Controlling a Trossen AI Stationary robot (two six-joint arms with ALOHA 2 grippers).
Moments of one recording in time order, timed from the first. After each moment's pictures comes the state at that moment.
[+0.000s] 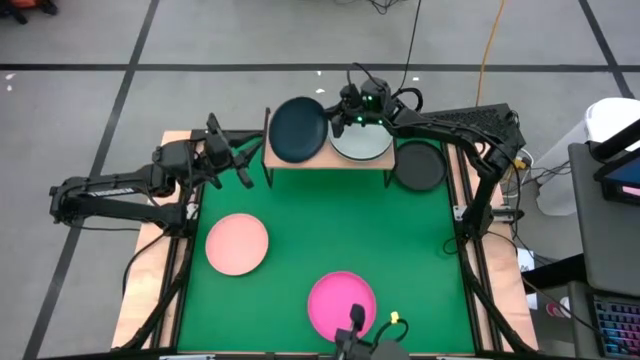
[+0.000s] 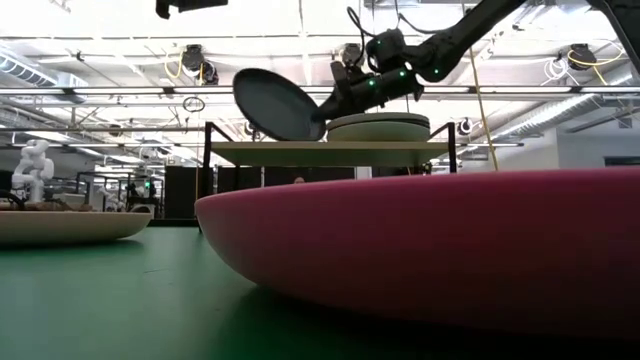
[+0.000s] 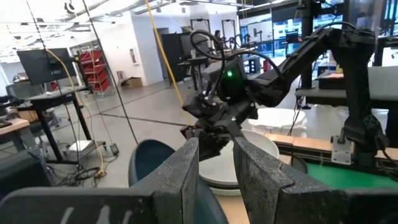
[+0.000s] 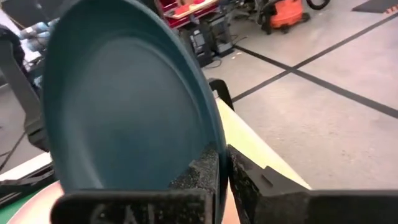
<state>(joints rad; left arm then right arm) 0.16 0.81 0.79 0.10 -0.40 0.19 -0.68 1.81 1.32 0.22 -0.40 0.25</state>
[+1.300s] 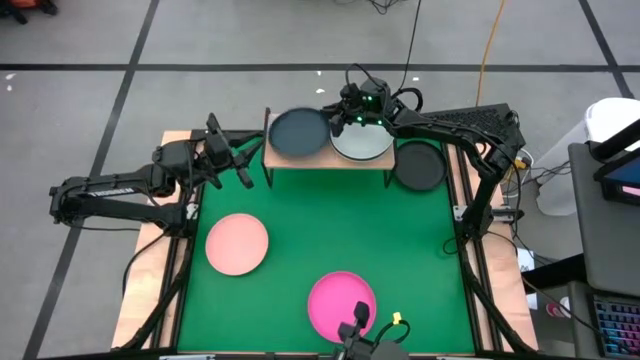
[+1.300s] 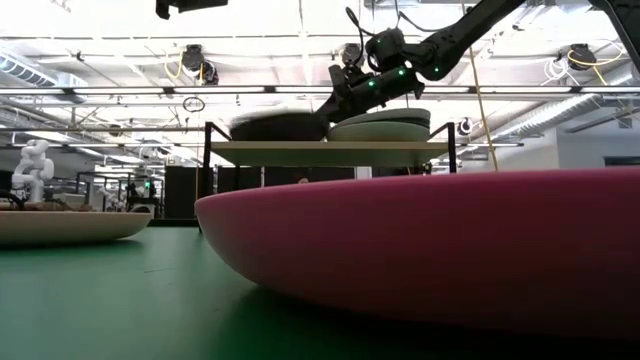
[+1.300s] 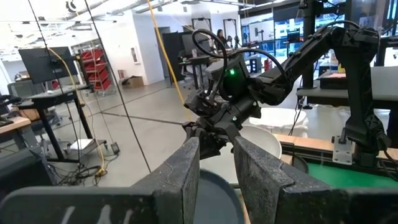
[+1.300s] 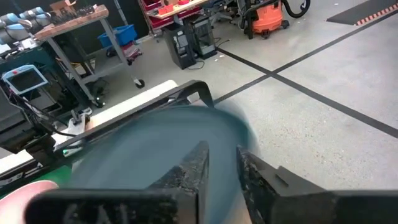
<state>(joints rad) 0.16 0.81 0.79 0.10 -0.40 0.18 -0.67 1.81 1.32 0.20 -0.31 0.19</state>
